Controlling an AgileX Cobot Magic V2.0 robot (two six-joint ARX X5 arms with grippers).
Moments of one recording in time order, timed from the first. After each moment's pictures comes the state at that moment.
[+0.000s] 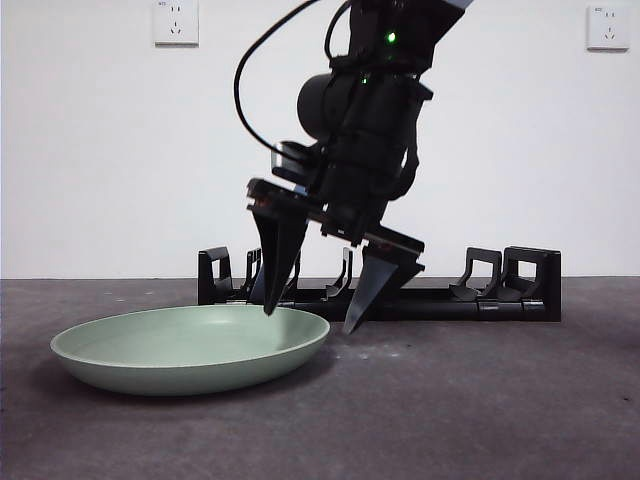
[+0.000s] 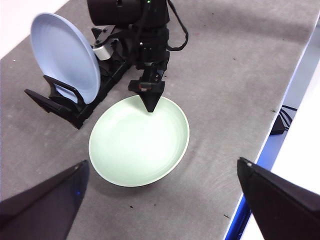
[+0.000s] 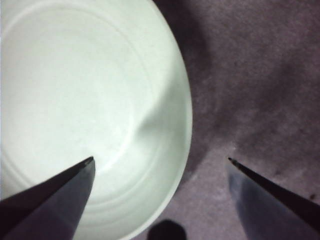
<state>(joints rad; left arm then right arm) -0.46 0.61 1.11 -1.14 0.27 0.44 0.64 2.11 1.66 -0.88 -0.26 0.09</state>
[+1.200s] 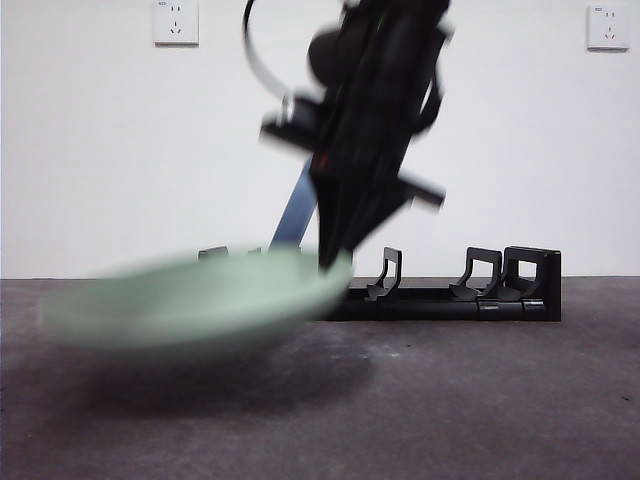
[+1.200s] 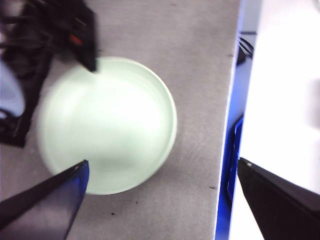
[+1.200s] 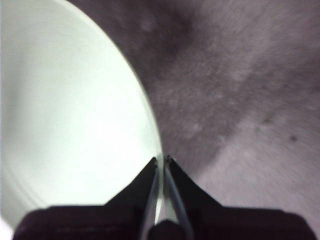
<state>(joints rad) -0.84 0.84 1.11 -1.14 0.09 0.55 0.62 1.95 1.66 -1.02 -0.26 0.09</state>
